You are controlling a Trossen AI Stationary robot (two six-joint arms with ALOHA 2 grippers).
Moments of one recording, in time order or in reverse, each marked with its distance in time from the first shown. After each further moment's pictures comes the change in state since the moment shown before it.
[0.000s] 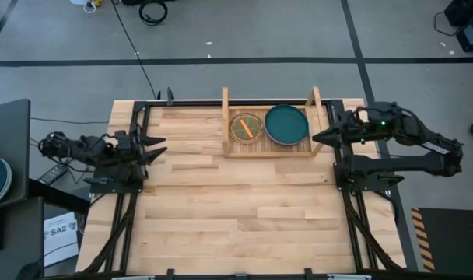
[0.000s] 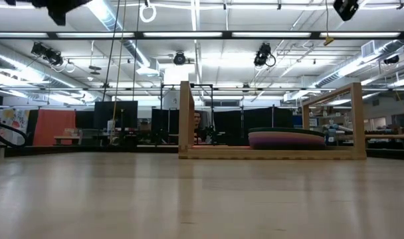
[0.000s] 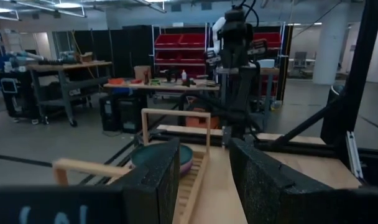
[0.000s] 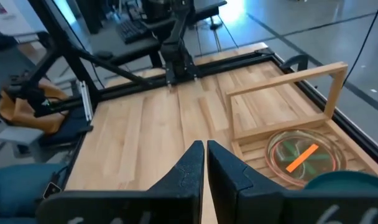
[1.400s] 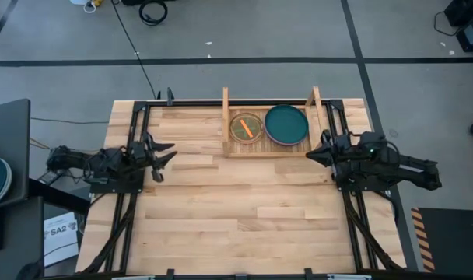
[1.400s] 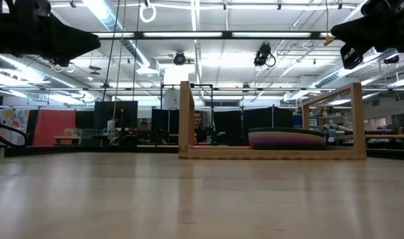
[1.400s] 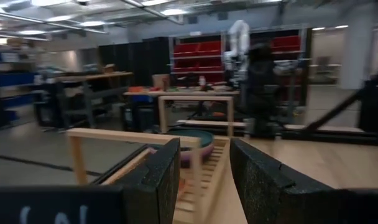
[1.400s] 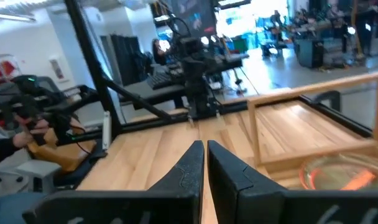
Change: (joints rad) left arm 0.132 -0.217 -0.439 0.291 0.062 0.075; right arm -0.002 -0.558 -0.743 0.530 -0.063 0.053
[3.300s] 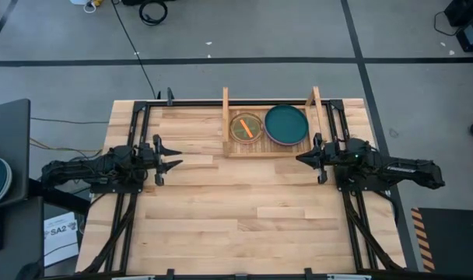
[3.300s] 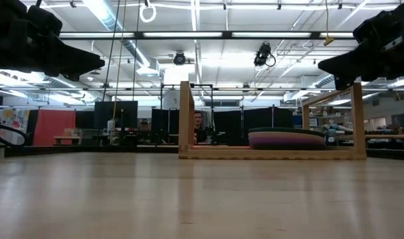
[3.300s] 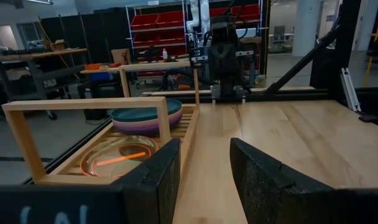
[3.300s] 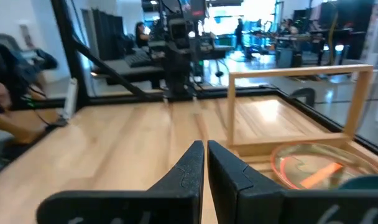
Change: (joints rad) left arm 0.294 0.008 -0.048 -0.107 0.461 -0.049; right arm 0.000 0.047 -0.216 0.231 0.053 -0.165
